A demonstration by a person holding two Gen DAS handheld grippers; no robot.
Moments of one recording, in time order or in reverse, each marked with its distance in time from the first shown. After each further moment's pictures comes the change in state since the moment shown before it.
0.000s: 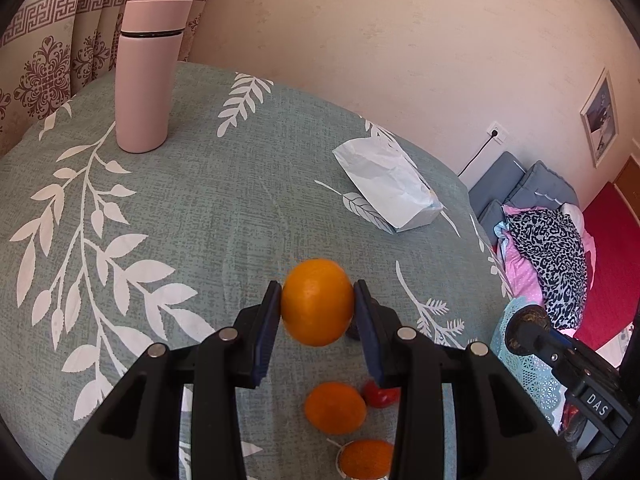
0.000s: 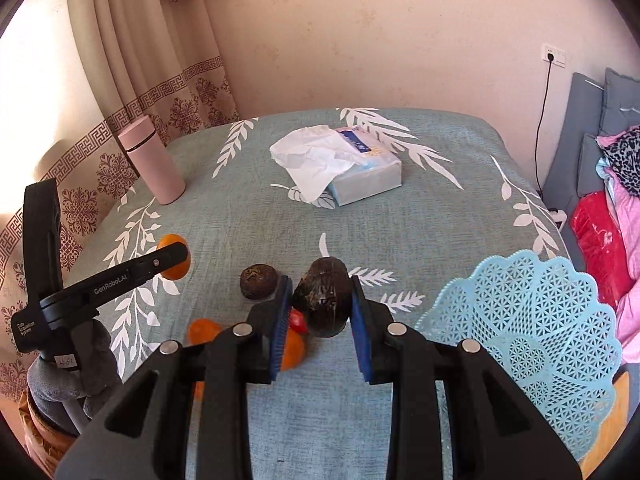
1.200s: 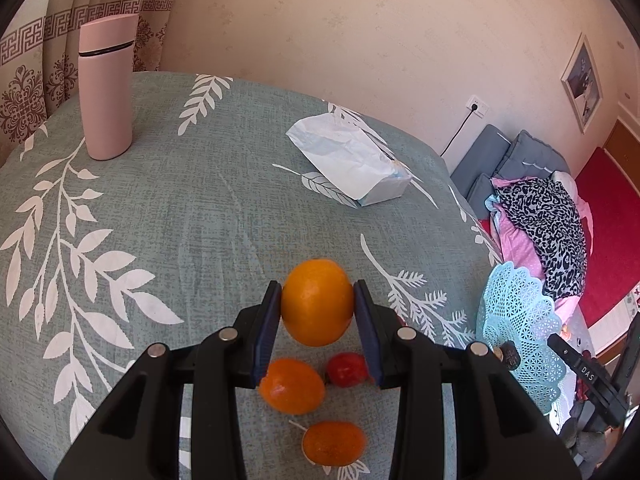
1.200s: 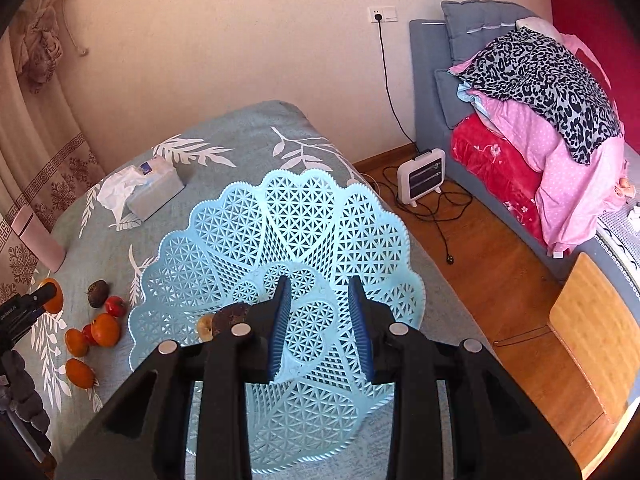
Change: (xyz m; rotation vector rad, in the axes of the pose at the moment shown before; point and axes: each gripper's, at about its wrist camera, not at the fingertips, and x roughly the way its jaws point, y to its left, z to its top) left arm 0.003 -0.041 -0.022 0.116 0.023 -0.019; right arm -0.068 -0.157 -0.096 0.363 -0.108 -0.329
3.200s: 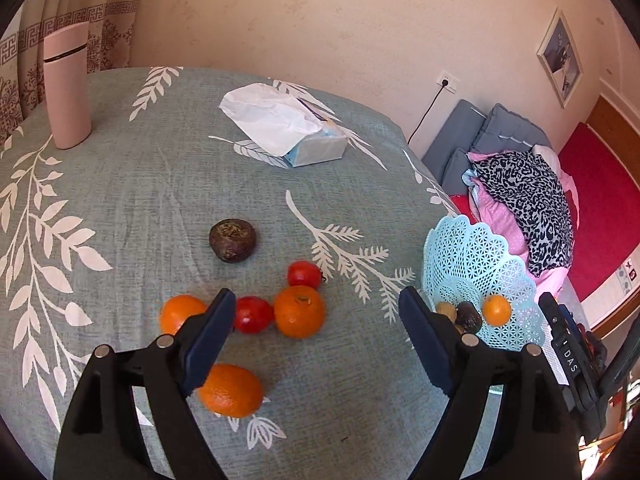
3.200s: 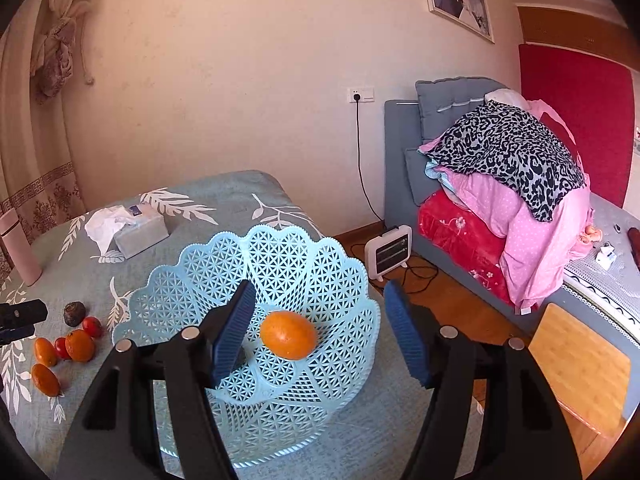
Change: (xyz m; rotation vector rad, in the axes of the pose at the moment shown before) left arm -0.005 -0.055 -0.036 0.040 0.040 -0.048; right arm -0.034 0.006 -0.028 -0.060 -0.300 -0.121
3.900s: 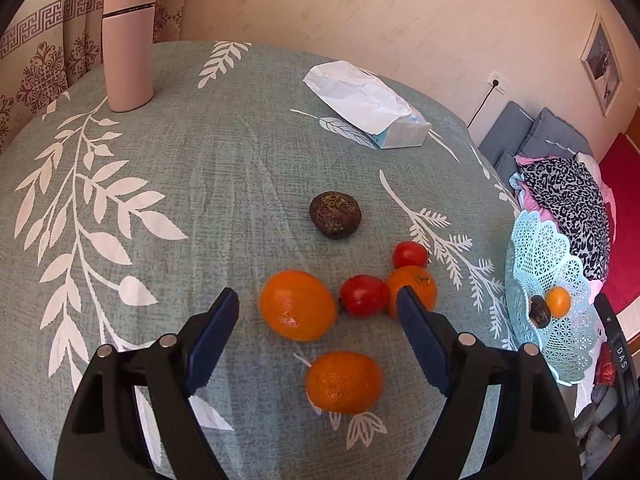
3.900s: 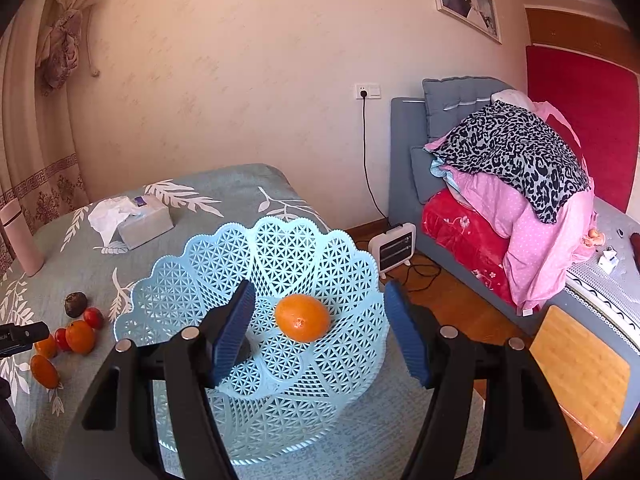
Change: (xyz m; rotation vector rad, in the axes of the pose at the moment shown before) left arm 0.008 0.050 -0.019 -0.052 0.025 0.163; right arm 0.004 0.006 -0.003 -0.019 0.013 0.012
